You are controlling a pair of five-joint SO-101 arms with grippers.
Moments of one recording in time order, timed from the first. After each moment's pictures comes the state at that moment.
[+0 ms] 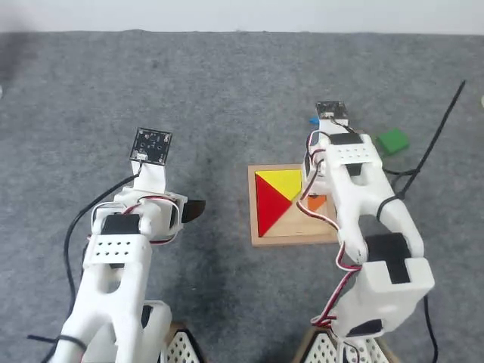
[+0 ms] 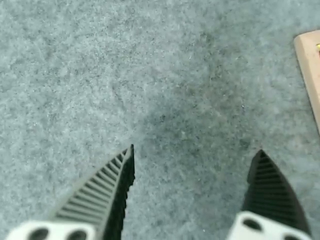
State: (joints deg) left arm -7.0 -39.5 68.2 45.1 -5.8; right arm -10.1 11.4 18.7 61.8 -4.8
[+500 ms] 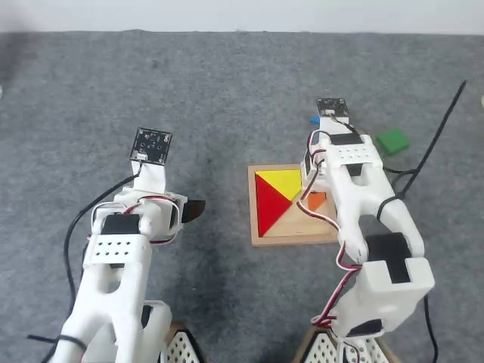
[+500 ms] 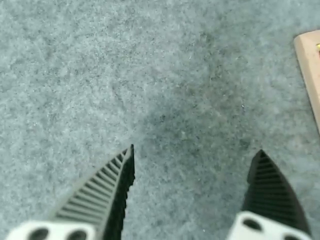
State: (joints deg) left arm -7.0 -39.5 68.2 45.1 -5.8; right arm -10.0 11.2 18.6 59.8 -4.8
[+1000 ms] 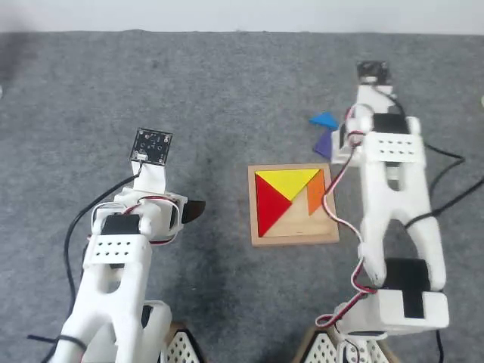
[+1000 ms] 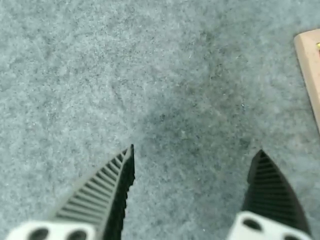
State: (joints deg) left arm -7.0 -39.5 68.3 45.1 -5.8; right arm 0.3 0.4 7.2 70.0 1.9
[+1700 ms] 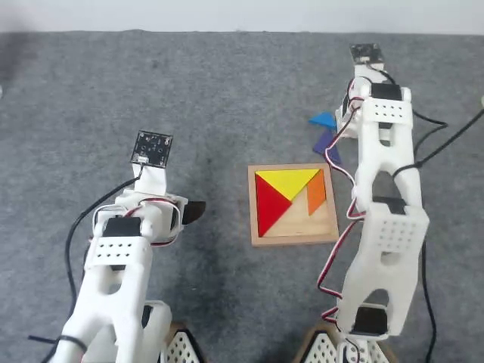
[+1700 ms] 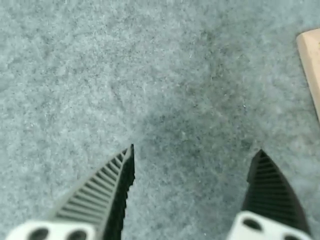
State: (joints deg) left arm -7.0 -39.5 70.3 42.3 -5.8; right arm 1.0 43.1 -35.8 72.6 10.1
